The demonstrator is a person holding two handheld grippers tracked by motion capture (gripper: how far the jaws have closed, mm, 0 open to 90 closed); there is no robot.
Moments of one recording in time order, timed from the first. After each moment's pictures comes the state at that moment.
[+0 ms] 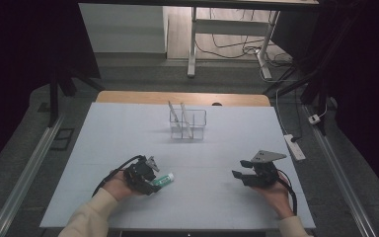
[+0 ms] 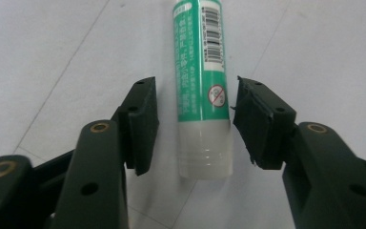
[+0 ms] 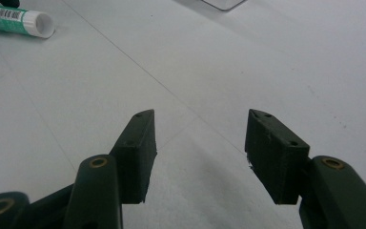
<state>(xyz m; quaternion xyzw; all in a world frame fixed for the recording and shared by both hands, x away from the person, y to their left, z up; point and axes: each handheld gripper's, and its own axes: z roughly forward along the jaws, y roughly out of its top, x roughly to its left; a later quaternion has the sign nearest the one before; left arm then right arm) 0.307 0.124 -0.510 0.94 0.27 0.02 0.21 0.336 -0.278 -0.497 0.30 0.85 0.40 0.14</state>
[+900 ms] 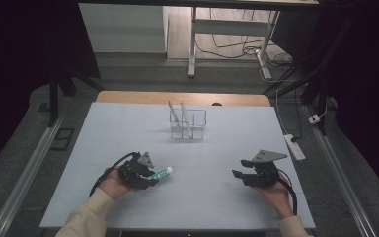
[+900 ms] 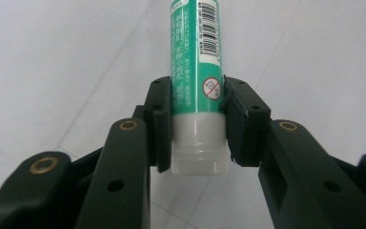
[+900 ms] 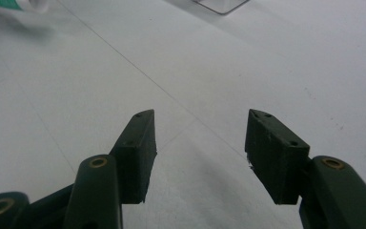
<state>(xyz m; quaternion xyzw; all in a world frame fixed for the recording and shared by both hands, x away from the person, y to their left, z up) 0.303 0.140 -0.492 0.92 0.27 0.05 0.27 0.336 -0.279 -0.496 0.31 0.85 0.40 0.15</state>
